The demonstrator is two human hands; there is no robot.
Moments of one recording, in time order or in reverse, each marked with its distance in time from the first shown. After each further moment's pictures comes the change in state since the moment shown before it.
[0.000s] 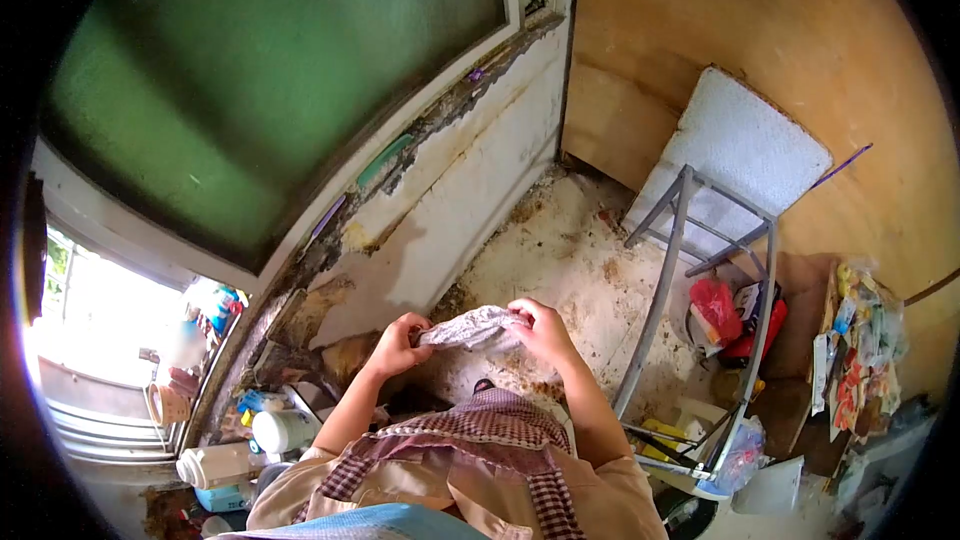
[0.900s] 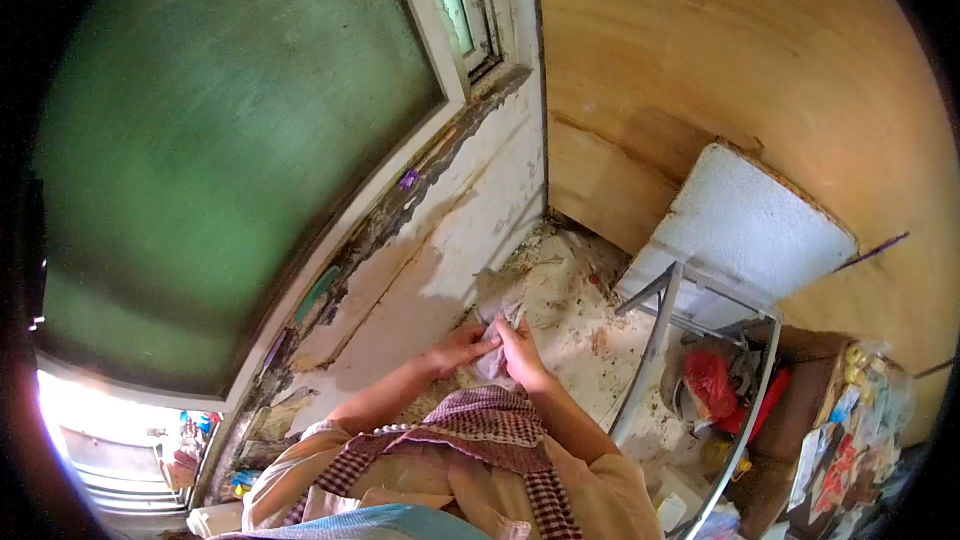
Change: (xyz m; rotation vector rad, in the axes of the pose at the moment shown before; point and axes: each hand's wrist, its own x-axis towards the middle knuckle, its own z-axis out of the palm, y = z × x) left_hand 0.374 0.082 0.116 -0.324 -0.506 -0.321; right_hand 0.257 0.102 -0.135 1.259 0.146 0.300
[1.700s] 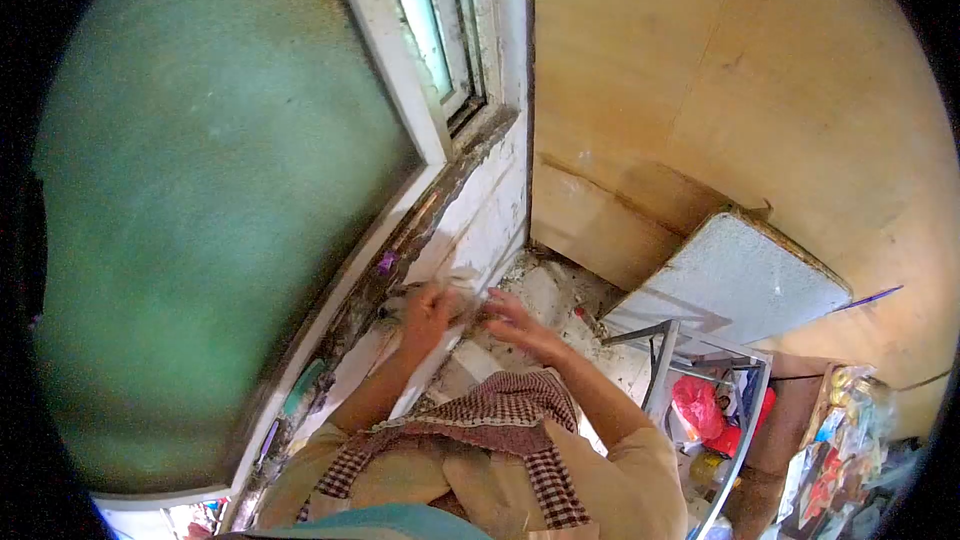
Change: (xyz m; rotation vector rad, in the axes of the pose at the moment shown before) left_hand 0.080 0.138 -0.140 0.353 0.801 0.700; right_hand 0.151 -0.143 0.054 -0.588 -0.461 0.017
